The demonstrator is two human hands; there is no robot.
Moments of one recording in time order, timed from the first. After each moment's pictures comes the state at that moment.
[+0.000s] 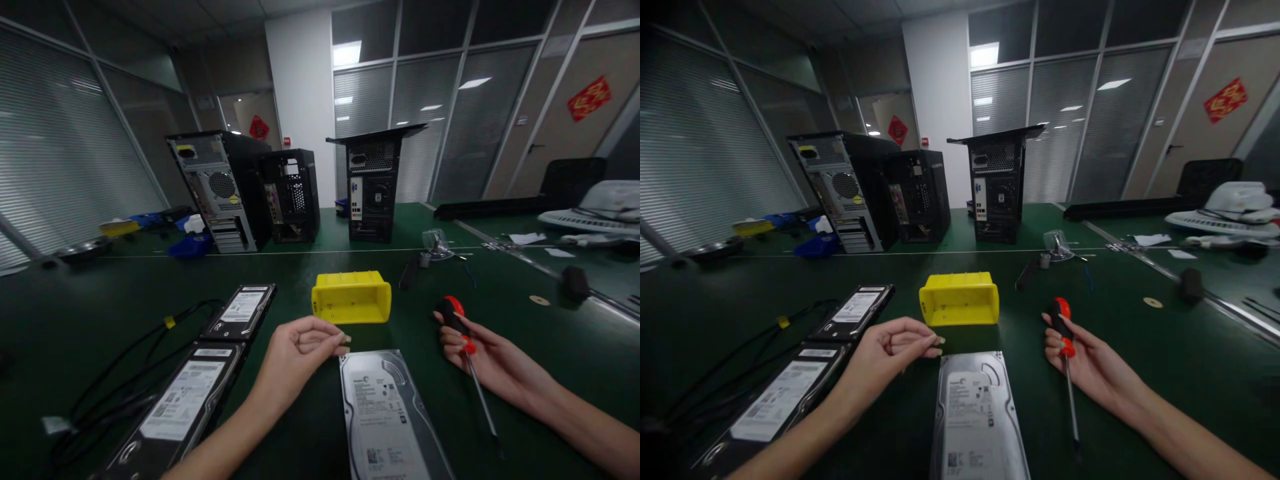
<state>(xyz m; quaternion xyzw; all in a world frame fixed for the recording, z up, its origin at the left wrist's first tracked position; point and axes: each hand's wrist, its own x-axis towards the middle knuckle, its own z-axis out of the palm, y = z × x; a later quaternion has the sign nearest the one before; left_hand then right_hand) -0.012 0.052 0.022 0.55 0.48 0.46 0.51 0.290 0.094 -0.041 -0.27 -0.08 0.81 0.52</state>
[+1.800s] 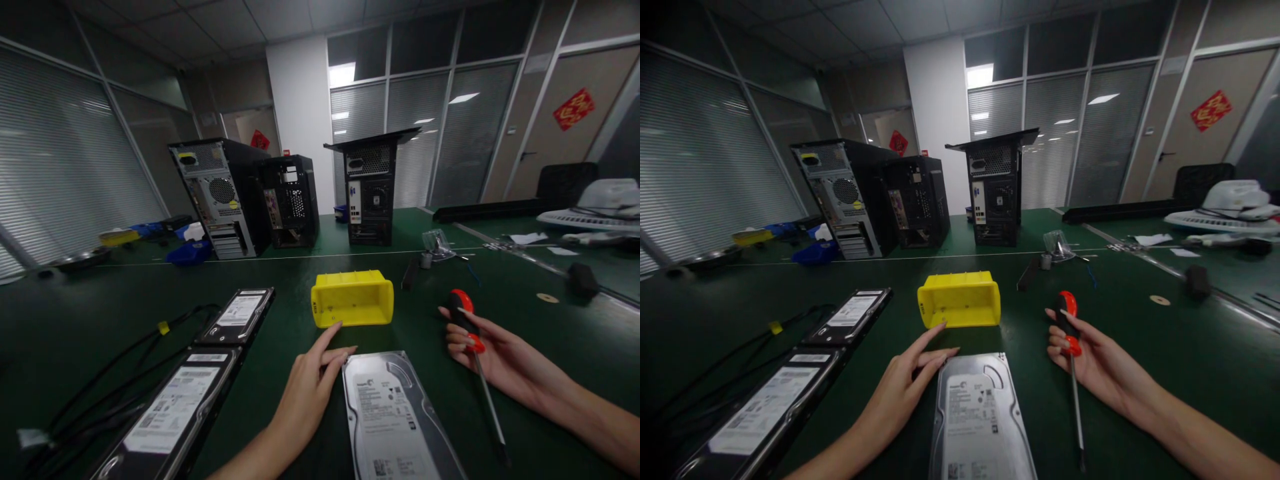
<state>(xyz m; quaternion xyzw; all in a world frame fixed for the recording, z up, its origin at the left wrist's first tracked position) -0.007 0.049 -0.036 0.70 0.53 0.36 0.33 0.284 0.094 -0.041 -0.29 -0.13 0.78 0.54</state>
